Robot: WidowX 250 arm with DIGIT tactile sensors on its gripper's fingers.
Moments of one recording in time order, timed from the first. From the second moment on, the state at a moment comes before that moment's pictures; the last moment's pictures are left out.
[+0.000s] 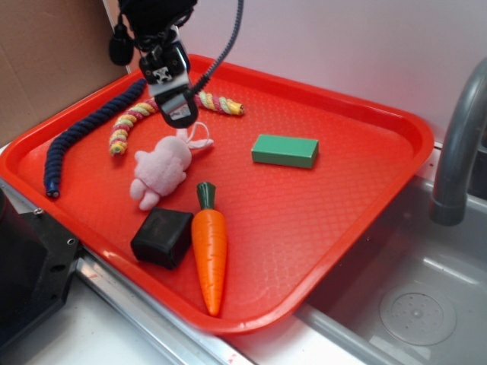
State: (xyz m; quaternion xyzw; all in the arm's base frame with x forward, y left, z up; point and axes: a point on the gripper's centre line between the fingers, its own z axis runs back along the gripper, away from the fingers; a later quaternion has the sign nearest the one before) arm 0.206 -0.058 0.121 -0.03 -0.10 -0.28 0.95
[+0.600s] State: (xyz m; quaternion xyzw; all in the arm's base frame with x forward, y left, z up) arm 0.243 -0.067 0.083 -0.01 -0.03 -0.31 0.95
